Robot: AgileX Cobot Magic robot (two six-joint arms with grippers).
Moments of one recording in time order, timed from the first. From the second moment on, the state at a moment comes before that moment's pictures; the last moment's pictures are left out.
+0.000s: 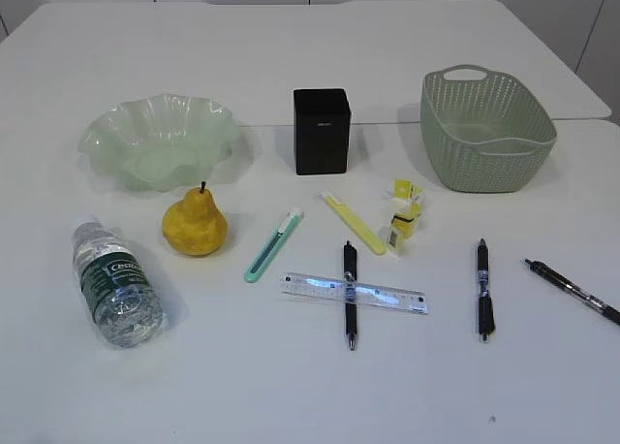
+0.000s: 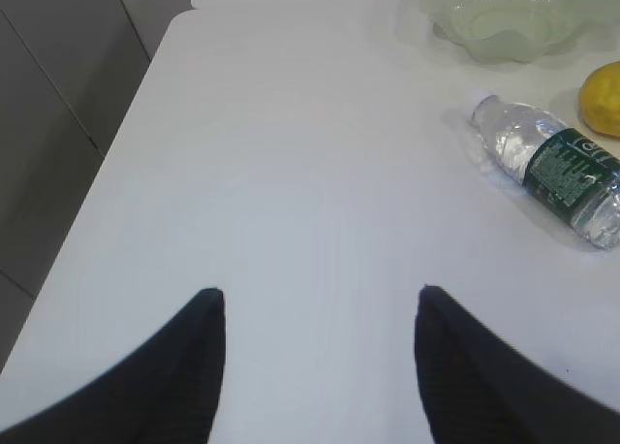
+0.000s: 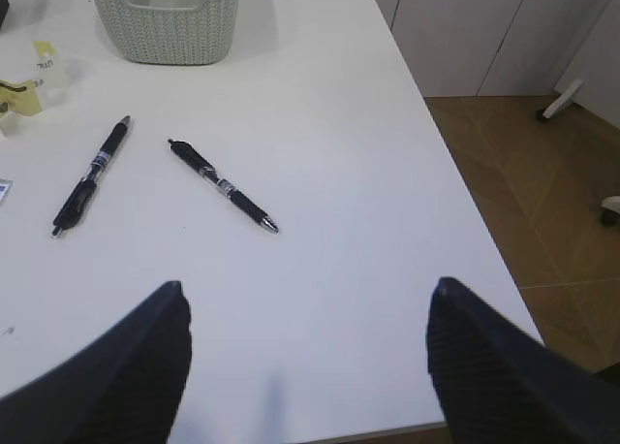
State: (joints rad) left arm 0.02 0.01 -0.52 0.19 1.09 -0.09; right arm -0.02 -0.02 -0.51 -0.23 1.14 0.04
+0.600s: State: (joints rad) left arm 0.02 0.01 -0.52 0.19 1.09 -0.09; right arm -0.02 -0.02 -0.51 -0.23 1.14 0.04
